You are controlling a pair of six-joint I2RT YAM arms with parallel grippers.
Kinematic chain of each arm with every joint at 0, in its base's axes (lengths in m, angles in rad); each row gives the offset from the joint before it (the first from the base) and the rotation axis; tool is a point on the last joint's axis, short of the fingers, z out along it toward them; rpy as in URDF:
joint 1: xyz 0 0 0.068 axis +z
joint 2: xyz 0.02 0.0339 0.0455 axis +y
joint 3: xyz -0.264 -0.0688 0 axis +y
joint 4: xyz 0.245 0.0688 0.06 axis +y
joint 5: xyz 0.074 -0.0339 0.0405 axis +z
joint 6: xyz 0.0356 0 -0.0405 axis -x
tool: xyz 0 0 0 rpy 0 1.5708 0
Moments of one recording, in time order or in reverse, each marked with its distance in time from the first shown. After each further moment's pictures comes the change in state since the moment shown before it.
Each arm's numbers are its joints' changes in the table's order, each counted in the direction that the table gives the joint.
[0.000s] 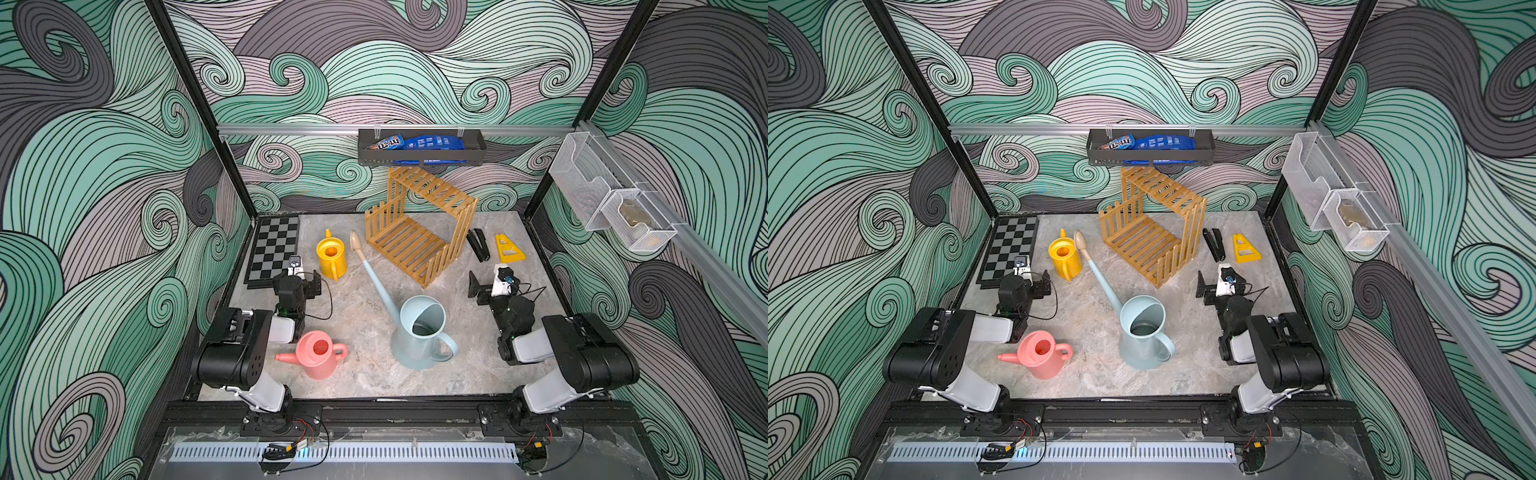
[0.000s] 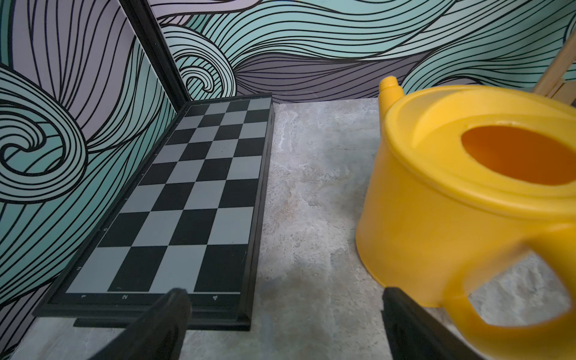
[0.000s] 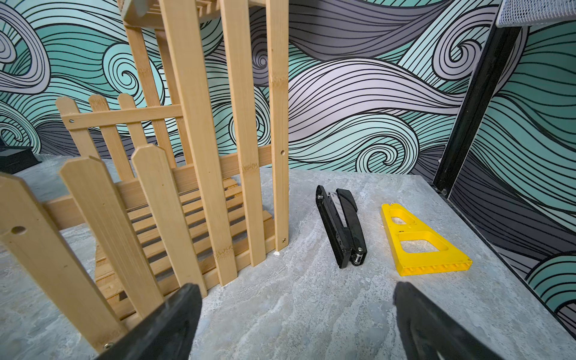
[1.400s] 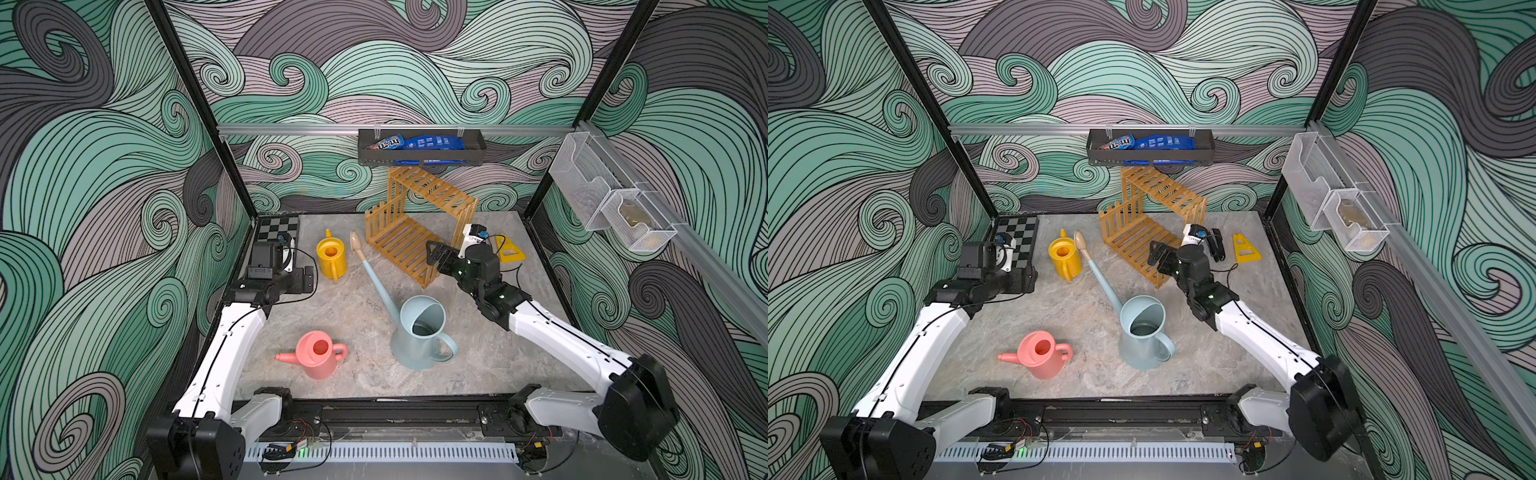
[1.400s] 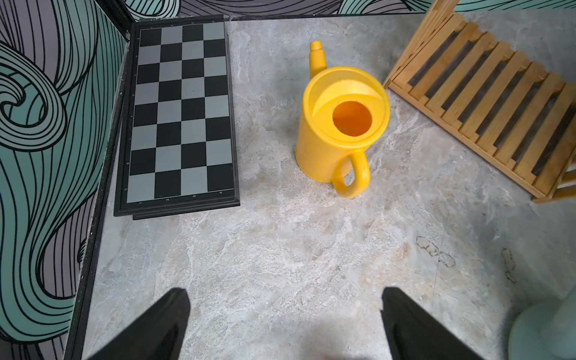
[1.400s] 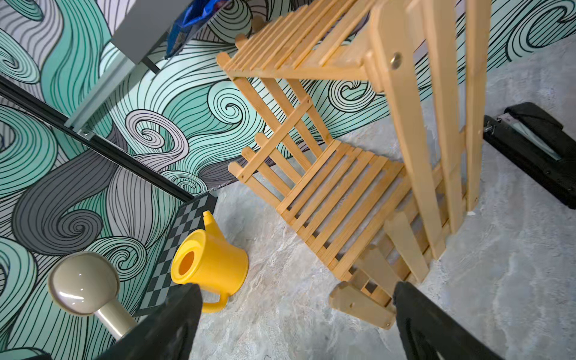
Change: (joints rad) left arm 0.042 -0.465 -0.623 1.553 -0.239 0.063; right arm 0.473 -0.260 -0.717 1.305 -0.228 -0.715
